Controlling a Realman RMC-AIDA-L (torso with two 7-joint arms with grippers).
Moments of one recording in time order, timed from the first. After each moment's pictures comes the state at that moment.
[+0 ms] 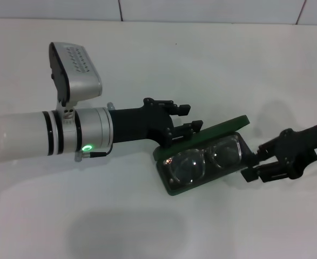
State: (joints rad) left arm -0.56 -2.10 1.43 0.50 1.37 1.10 -1.24; right arm 0.64 1.96 -1.11 -0.80 -2.05 -1.67 1.83
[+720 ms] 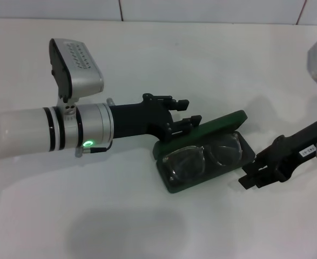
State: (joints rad) left arm -0.57 -2.10 1.43 0.50 1.37 1.07 -1.23; right arm 0.75 2.01 -1.12 -0.77 -2.27 -1.62 1.96
